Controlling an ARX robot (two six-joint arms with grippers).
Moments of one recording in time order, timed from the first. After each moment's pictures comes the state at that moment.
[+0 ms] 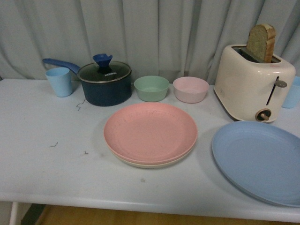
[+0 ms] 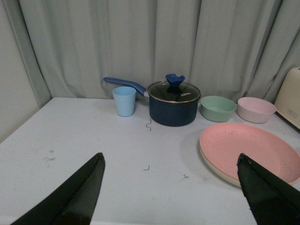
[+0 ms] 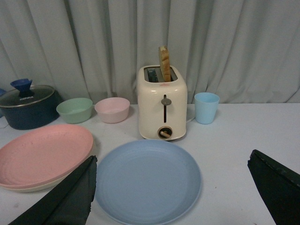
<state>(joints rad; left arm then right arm) 0.00 0.01 0.01 0.00 0.00 -0.01 0.00 0.00 0.01 0.00 0.00 0.00</state>
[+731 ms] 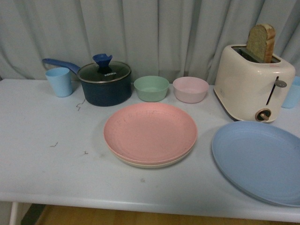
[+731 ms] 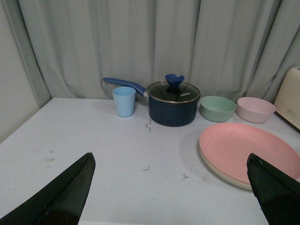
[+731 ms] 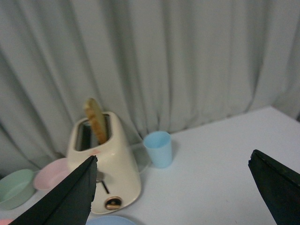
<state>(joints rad) 0.00 0.01 0.01 0.00 0.00 -0.01 -0.49 1.16 0.40 0.81 -0.31 0.18</state>
